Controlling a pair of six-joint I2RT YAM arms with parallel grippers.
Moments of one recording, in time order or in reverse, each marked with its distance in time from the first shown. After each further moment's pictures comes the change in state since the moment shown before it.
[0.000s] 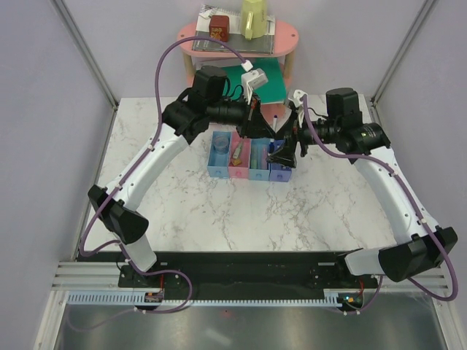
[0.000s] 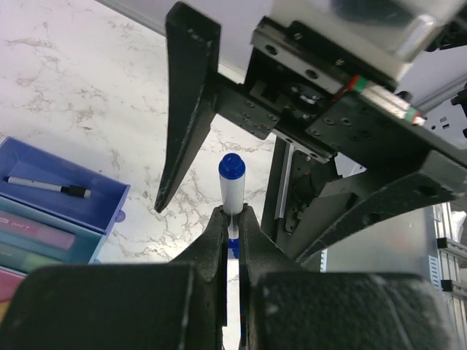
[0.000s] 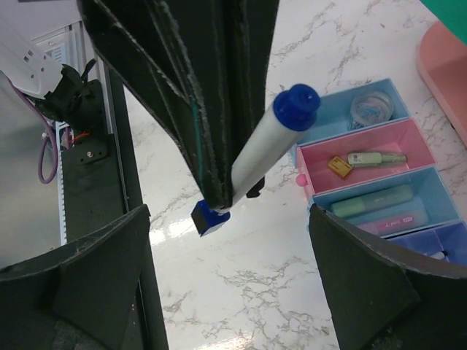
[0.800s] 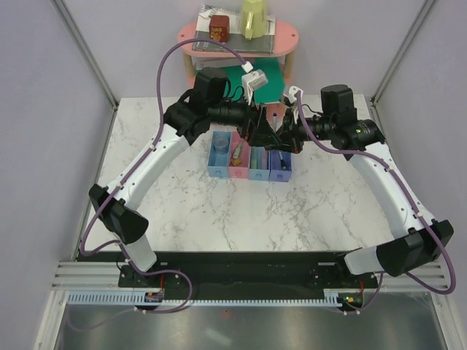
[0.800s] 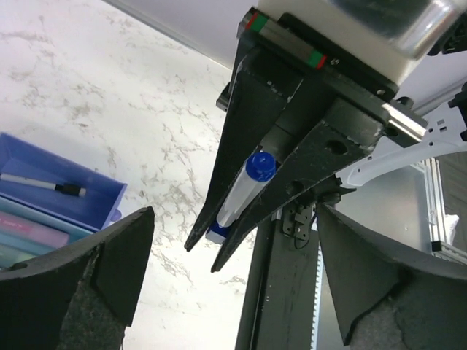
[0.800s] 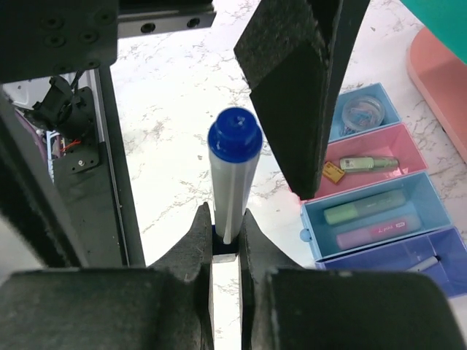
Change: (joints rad) left arm 0.005 -0.001 -0.024 0.040 0.012 -0.031; right arm 0.020 0.049 0.028 0.036 0.038 0.035
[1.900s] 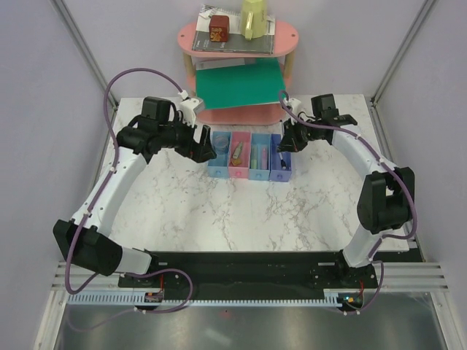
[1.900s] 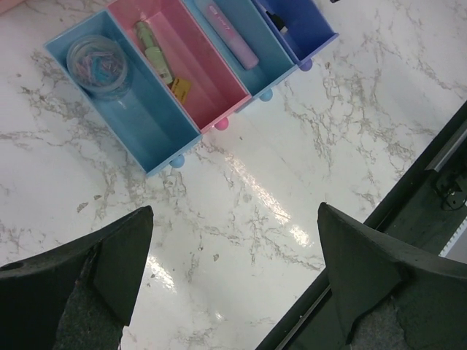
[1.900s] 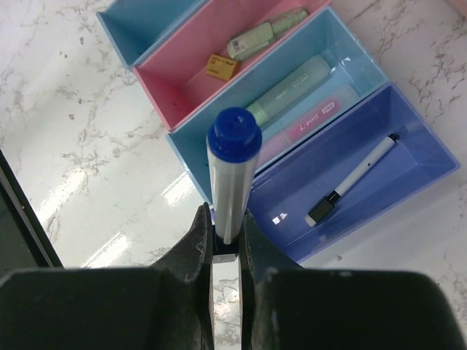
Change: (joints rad) left arm 0.327 -0.330 -0.484 -0.185 -0.292 0.256; right arm -0.144 0.331 -0.072 0.080 0.192 -0.017
